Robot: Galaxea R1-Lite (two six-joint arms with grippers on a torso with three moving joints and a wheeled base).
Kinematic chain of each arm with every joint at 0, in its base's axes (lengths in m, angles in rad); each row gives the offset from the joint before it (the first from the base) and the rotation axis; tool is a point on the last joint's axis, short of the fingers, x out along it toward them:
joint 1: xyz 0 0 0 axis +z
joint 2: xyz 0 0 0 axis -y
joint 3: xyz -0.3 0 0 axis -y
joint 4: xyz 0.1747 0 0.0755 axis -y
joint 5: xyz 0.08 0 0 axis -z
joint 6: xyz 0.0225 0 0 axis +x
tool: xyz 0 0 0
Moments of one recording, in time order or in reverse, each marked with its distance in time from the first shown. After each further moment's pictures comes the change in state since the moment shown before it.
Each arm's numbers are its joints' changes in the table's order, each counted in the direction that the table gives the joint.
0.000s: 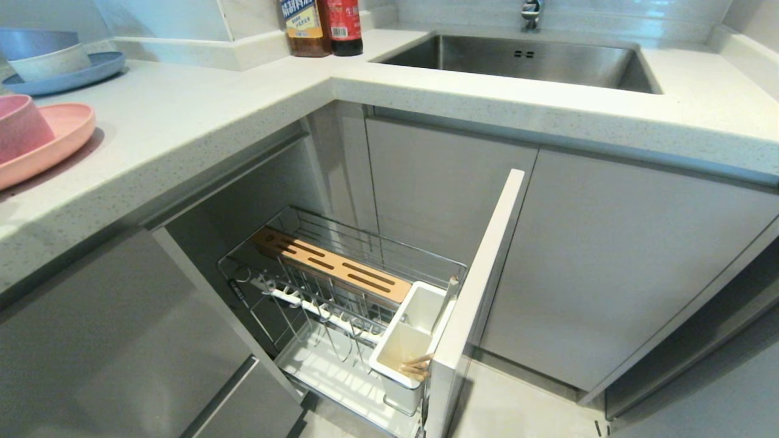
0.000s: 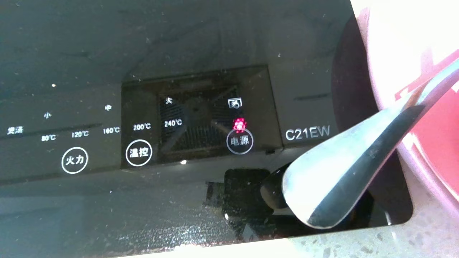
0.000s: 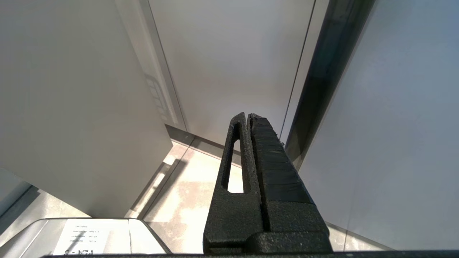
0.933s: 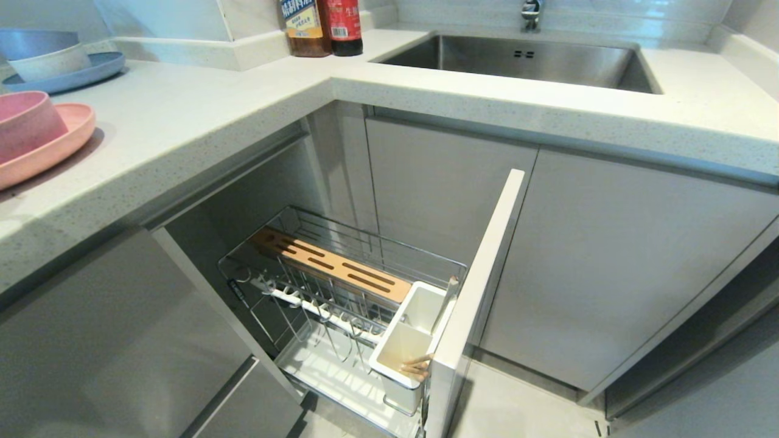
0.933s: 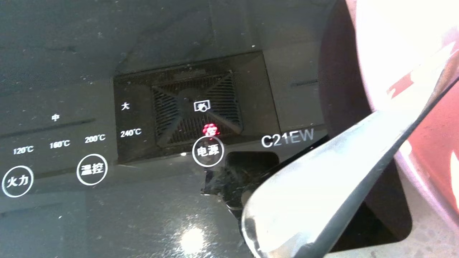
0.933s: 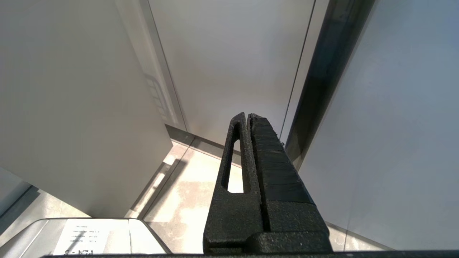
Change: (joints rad) left arm 0.004 -0.035 -0.001 0.002 0.065 0.000; right arm 0.000 0.000 0.000 0.000 0.000 0.000
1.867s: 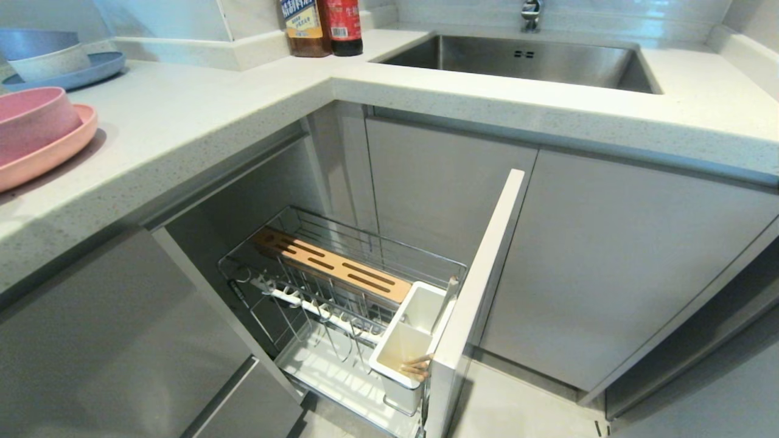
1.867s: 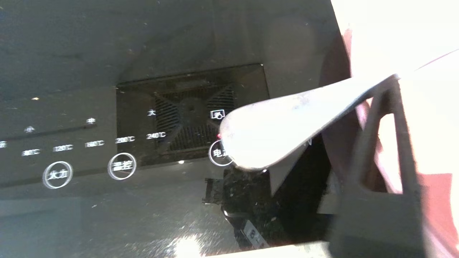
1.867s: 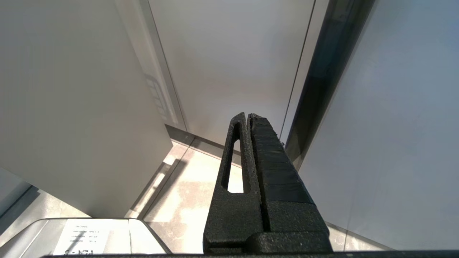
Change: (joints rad) left arm 0.002 0.018 0.038 0.000 -0.013 0.000; right arm 0.000 0.000 0.000 0.000 0.000 0.000
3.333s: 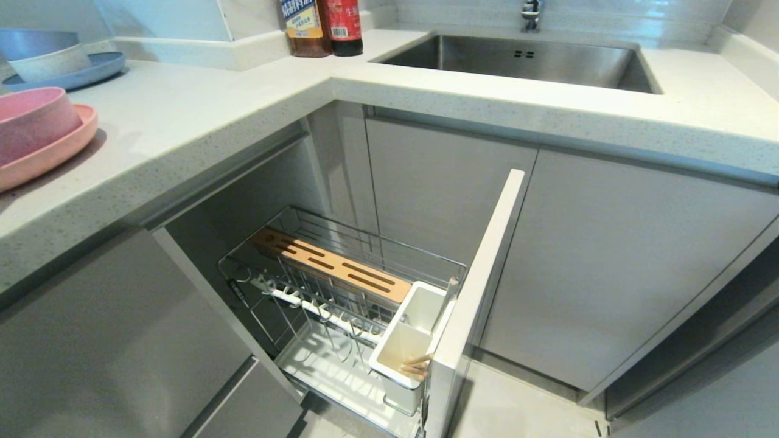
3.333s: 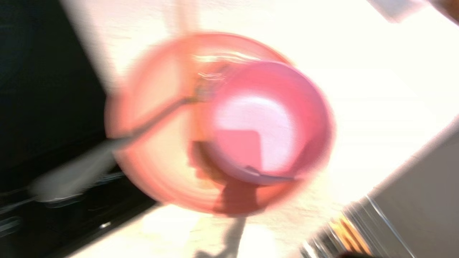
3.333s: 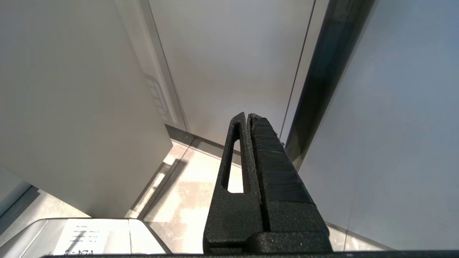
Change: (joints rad) left arm -0.567 -0.056 0.427 -0.014 -0.063 0.051; right arm 0.000 0.000 0.000 0.000 0.000 0.000
